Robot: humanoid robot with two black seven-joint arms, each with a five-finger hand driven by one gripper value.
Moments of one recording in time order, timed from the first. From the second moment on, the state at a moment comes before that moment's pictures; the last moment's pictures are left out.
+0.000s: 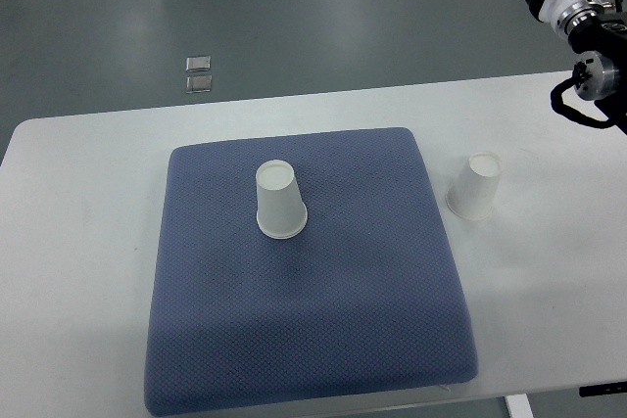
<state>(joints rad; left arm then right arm) -0.02 0.00 -0.06 -0.16 -0.04 0.04 -0.14 1.16 -0.47 0.26 0.69 -0.09 -0.05 0.34</state>
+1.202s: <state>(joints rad) -0.02 0.00 -0.06 -0.16 -0.04 0.04 -0.14 1.36 -0.80 -0.08 1.09 -1.39 0.35 0.36</state>
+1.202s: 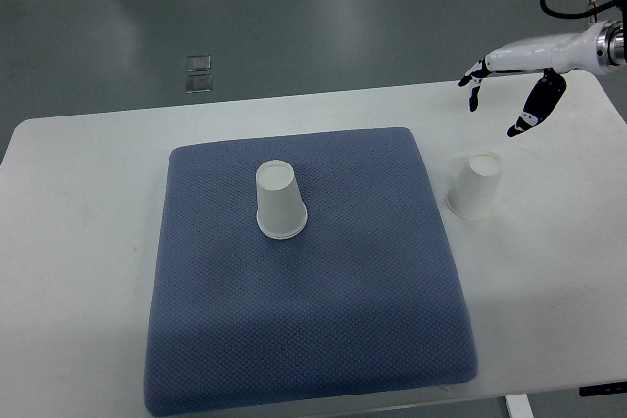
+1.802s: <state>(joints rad) -0.02 0.00 -0.06 -0.16 -0.04 0.04 -0.14 1.22 -0.72 -0.09 1.10 -1.46 0.21 0.36</state>
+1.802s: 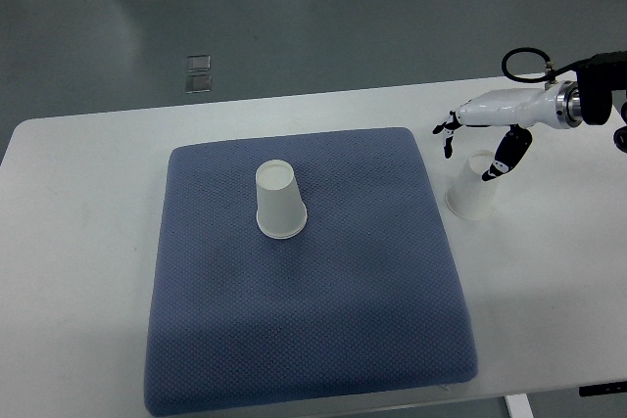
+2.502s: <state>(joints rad) -0.02 0.00 -0.06 -0.16 -0.04 0.04 -0.14 1.14 -0.71 -0.14 1.05 -1.51 0.06 0.36</state>
